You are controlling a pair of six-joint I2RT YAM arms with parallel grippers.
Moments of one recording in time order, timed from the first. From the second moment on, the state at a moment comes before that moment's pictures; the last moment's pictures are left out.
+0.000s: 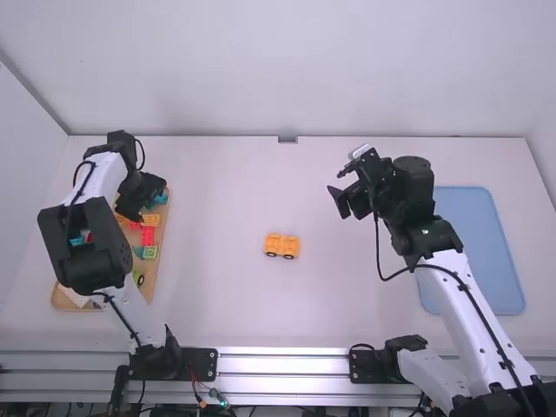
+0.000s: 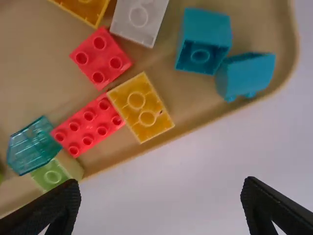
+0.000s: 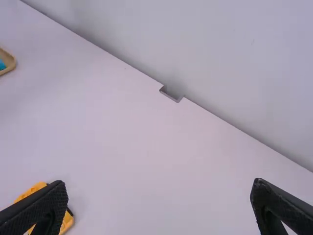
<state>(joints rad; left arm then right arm) 0.32 1.96 1.53 -0.99 -0.03 -0.87 0.21 1.14 0.95 -0.31 -0.30 -0.35</state>
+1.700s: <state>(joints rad) 0.32 1.96 1.26 -0.67 -0.11 -1.15 0.22 1.14 0.95 -0.31 -0.30 -0.35</state>
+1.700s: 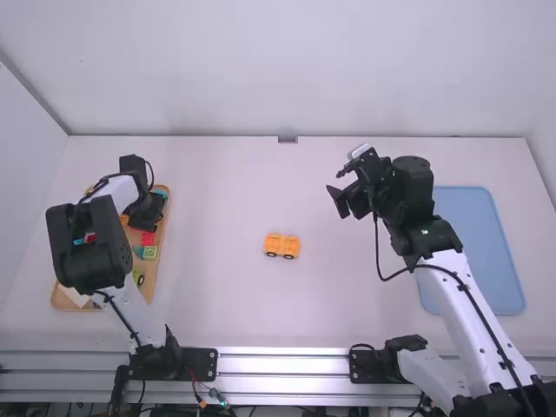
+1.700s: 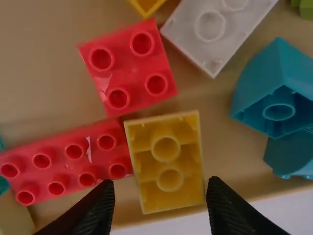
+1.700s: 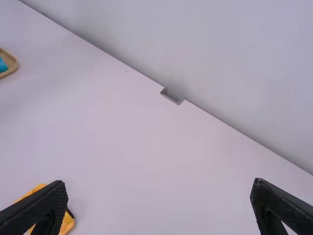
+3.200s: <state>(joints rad) 0.32 1.96 1.25 -0.58 -0.12 -1.16 0.22 1.14 0.95 -0.31 -0.30 -0.35</state>
